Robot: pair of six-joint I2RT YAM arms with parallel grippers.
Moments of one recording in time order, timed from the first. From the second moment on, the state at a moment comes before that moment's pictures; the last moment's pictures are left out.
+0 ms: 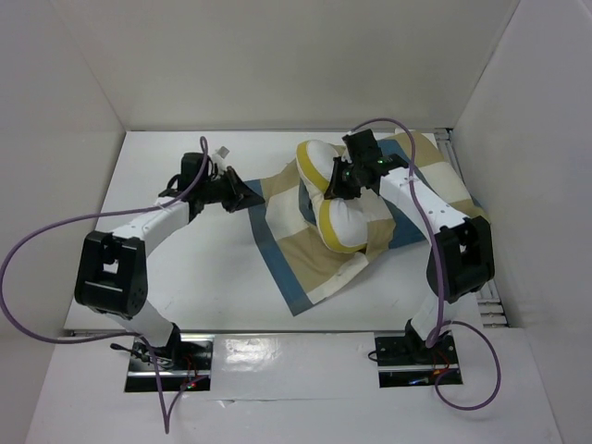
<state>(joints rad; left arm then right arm) -0.20 1.61 1.05 -0.08 0.65 -0.82 0.38 1.70 1.43 -0.60 -0.18 0.51</state>
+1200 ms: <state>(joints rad) -0.48 2.04 1.45 -0.18 0.44 -0.75 0.38 1.70 1.44 -0.62 -0.20 0.47</state>
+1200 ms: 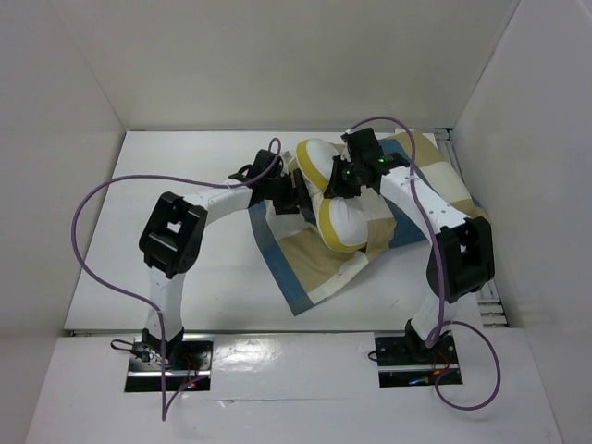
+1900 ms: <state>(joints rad) -0.47 2.09 1.52 -0.27 0.31 -0.82 0.38 1.70 1.46 -0.63 -0.18 0.47</state>
